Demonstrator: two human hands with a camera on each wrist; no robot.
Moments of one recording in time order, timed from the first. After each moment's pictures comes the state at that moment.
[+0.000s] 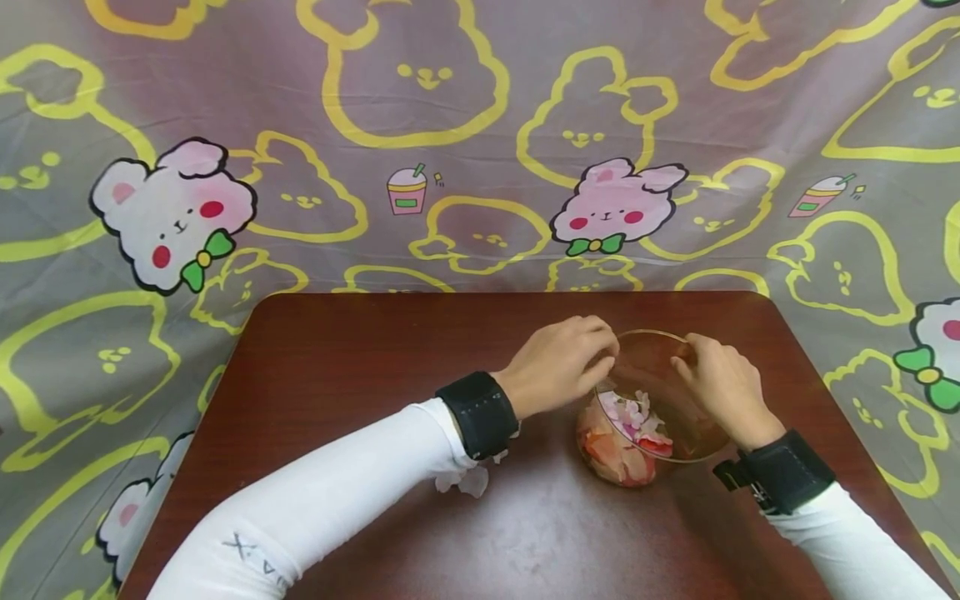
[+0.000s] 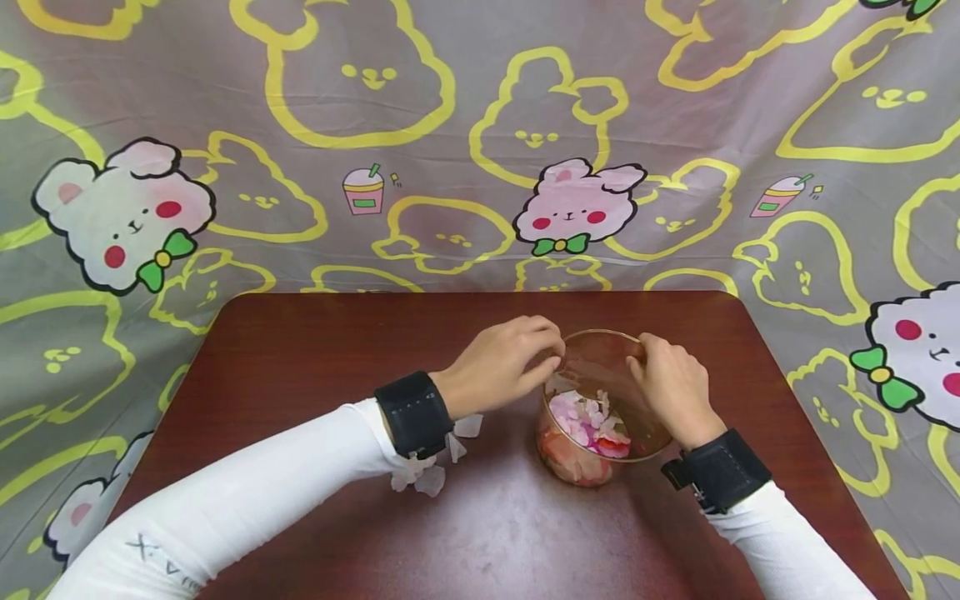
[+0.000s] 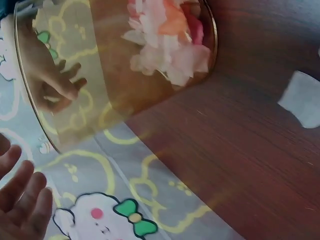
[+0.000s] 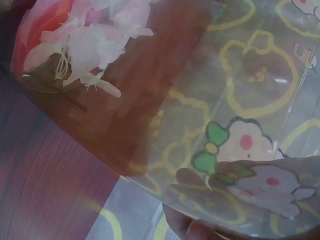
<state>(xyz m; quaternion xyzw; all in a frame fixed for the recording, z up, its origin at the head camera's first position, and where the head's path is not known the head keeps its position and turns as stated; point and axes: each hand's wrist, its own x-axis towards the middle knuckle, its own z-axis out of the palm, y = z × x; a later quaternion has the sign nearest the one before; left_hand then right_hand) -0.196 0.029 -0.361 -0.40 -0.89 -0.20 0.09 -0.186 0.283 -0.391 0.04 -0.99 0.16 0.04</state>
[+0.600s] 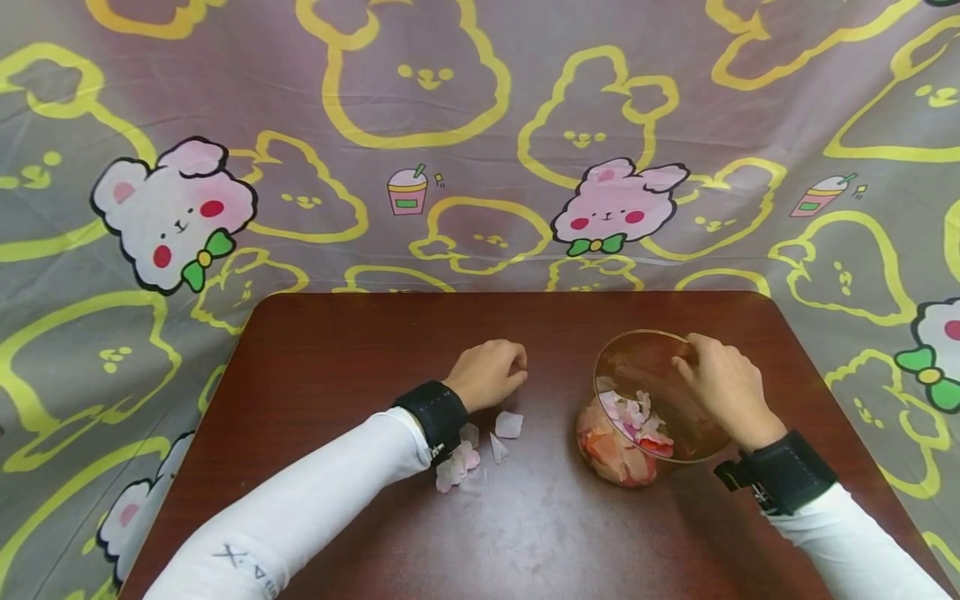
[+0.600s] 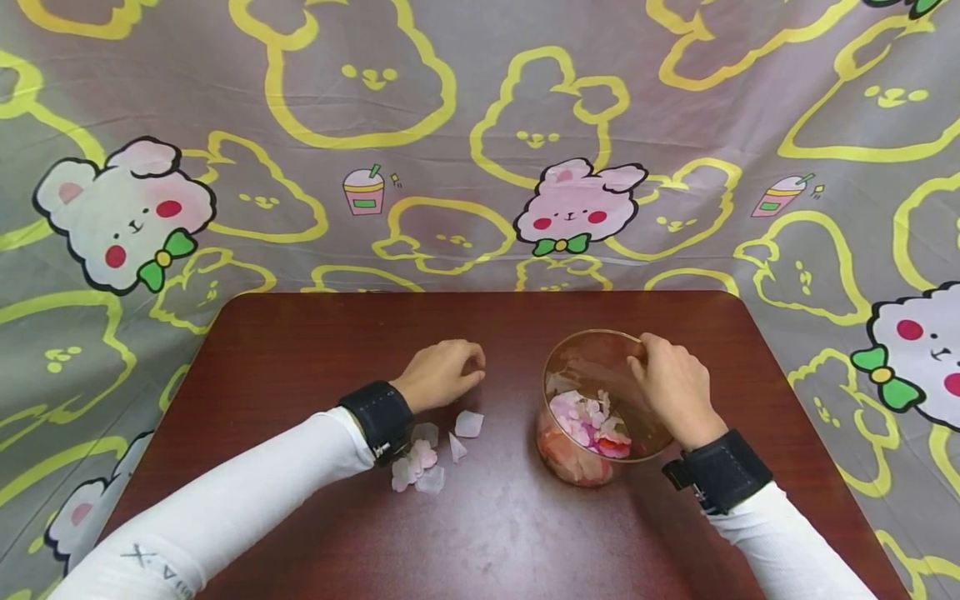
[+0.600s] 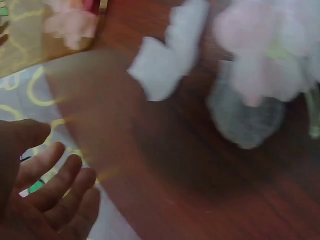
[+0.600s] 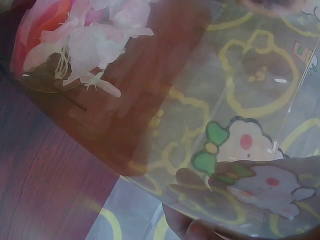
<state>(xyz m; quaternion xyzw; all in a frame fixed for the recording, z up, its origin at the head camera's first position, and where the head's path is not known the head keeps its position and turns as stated) -0.216 -0.037 -0.426 -0.22 -0.95 -0.20 -0.06 -0.185 0.283 -0.390 0.03 -0.99 0.16 0.04</state>
